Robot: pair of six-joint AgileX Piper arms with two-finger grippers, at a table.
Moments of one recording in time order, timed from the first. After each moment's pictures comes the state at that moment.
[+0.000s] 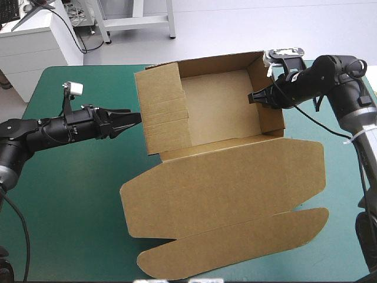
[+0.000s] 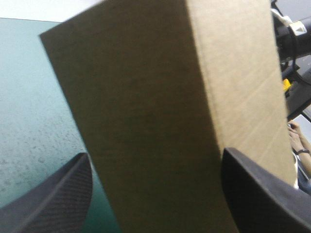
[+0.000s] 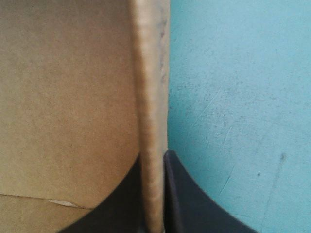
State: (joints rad) left arm 0.15 1.37 -1.09 -1.42 1.20 1.08; right arm 0.16 1.62 -1.76 0.25 1.16 -0.10
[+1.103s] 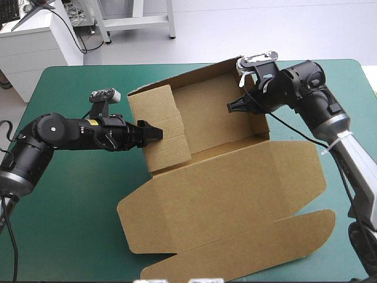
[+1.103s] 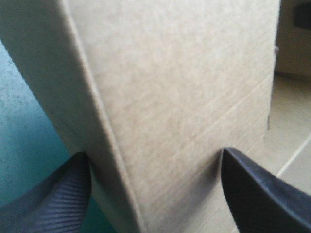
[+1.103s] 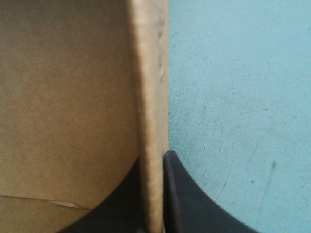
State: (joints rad) left arm -0.25 1.30 -1.23 -0.66 0.91 0.18; right arm 0.39 1.62 -1.76 -0.04 1.11 0.09
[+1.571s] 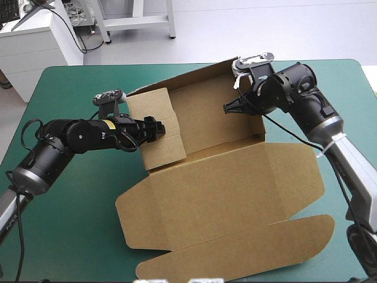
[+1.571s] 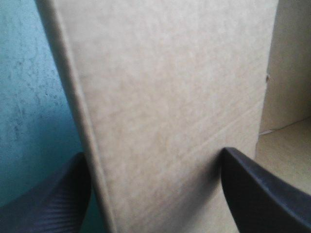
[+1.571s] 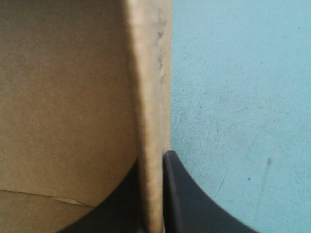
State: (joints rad) left arm -0.39 1.34 -1.23 -0.36 0.76 -0.22; right arm 0.44 1.62 -1.76 -0.12 1.11 0.17
